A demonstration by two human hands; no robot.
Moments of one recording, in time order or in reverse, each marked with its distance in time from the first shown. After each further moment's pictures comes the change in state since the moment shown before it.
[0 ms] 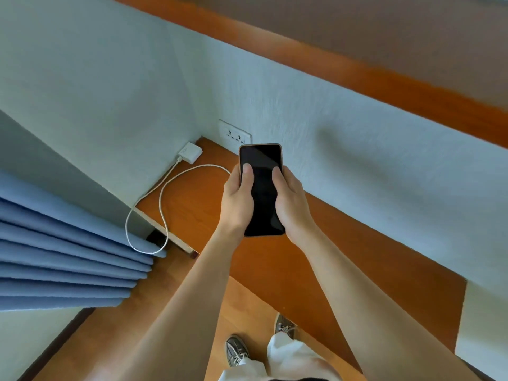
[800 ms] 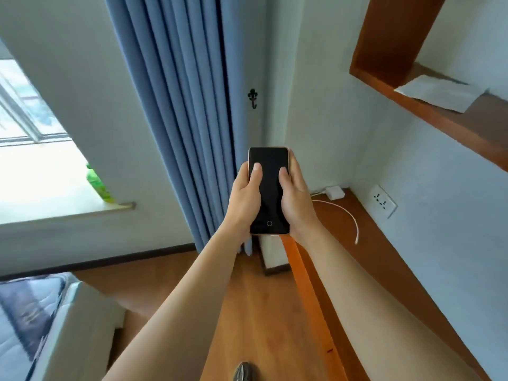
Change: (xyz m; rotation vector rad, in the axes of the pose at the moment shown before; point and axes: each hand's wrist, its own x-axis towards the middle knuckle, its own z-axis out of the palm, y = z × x) left_hand -0.217 0.061 -0.176 -0.193 0.703 0.221; right_hand -0.164 -0.083 0.181 0.008 -0.795 -0.279
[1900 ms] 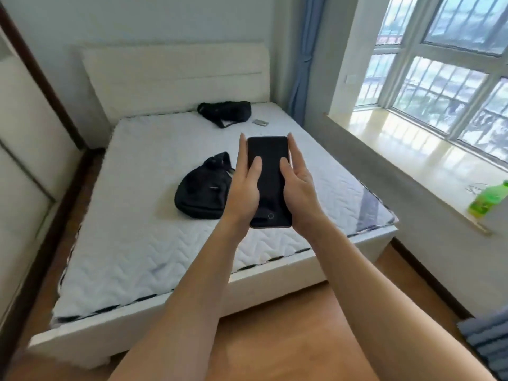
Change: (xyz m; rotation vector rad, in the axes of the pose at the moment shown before) left_hand -0.772 0.028 -0.362 0.029 1.404 0.368; right_hand -0.676 -0.063 0.428 0.192 -1.398 0.070
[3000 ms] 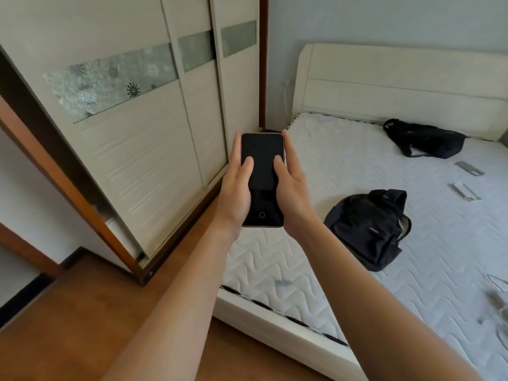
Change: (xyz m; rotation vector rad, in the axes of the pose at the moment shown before) left_hand 0.035 0.058 -0.395 0.189 0.678 0.151; right_hand 0.068 0.060 0.430 0.108 -0.737 0.074
